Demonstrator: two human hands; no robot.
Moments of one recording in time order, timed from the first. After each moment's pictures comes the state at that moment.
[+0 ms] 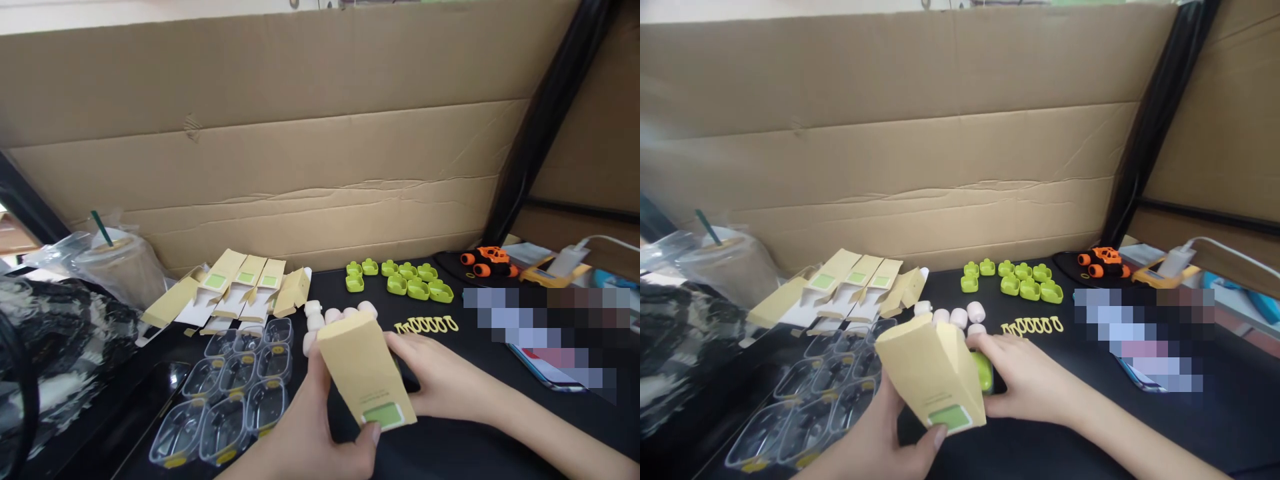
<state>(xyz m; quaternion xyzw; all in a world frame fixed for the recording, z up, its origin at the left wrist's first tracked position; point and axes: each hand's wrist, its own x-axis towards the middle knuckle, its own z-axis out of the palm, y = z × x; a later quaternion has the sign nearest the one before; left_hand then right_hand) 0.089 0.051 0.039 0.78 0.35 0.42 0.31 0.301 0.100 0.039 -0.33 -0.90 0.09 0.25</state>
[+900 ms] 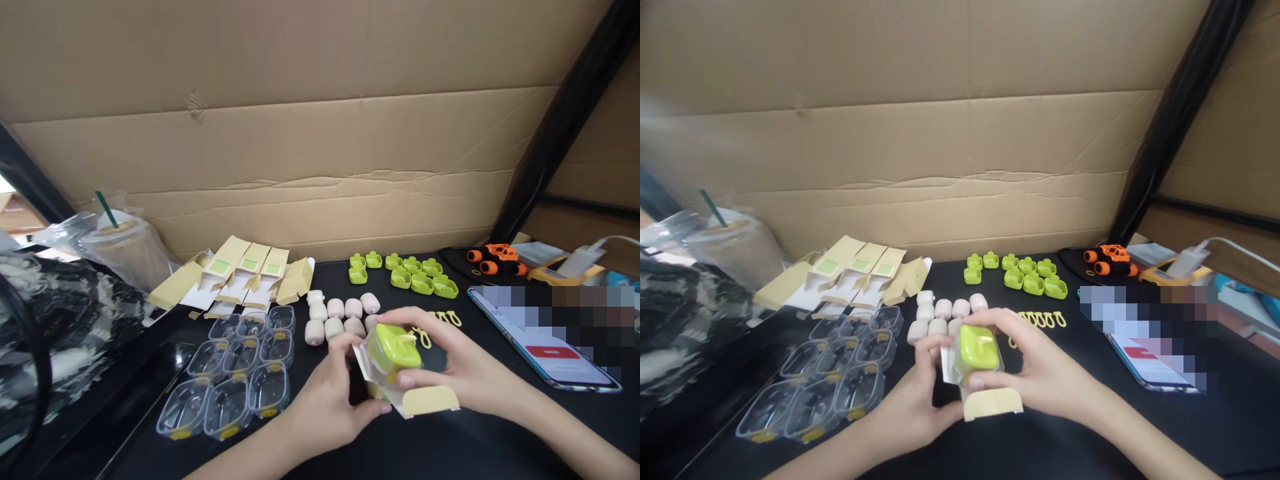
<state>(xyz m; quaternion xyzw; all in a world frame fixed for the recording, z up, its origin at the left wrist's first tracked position) 0.100 0.062 0.017 0.77 0.43 0.33 0.33 0.312 0.091 0.059 -0.33 -0.83 0.27 0.36</state>
